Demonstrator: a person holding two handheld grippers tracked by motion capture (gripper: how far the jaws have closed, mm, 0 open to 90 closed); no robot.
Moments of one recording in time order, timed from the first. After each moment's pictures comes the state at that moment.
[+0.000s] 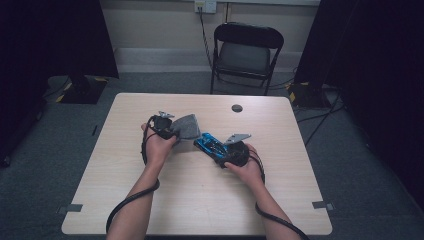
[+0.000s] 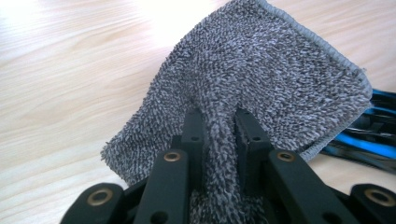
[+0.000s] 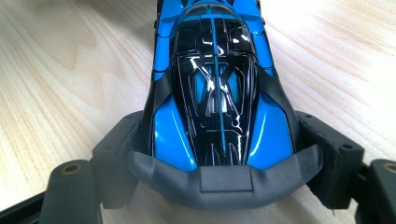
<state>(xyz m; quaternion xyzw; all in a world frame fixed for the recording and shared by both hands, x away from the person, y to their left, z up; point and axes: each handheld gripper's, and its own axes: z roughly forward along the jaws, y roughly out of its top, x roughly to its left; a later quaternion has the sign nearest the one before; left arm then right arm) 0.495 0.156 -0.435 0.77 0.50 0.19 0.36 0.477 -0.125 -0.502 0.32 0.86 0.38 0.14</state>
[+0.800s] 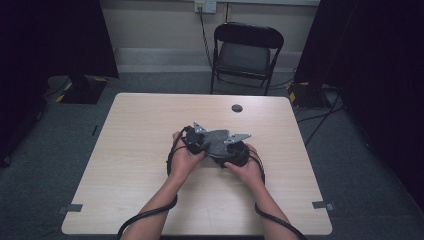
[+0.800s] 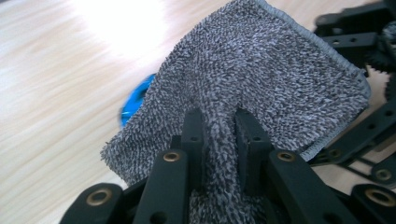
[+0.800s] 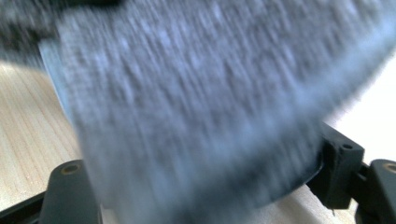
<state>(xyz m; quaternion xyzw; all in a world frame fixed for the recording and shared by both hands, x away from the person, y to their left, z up) 0.461 0.061 -0.442 0.84 0.38 0.16 0.35 0.477 -0.125 -0.502 0.32 0.86 0.38 0.14</state>
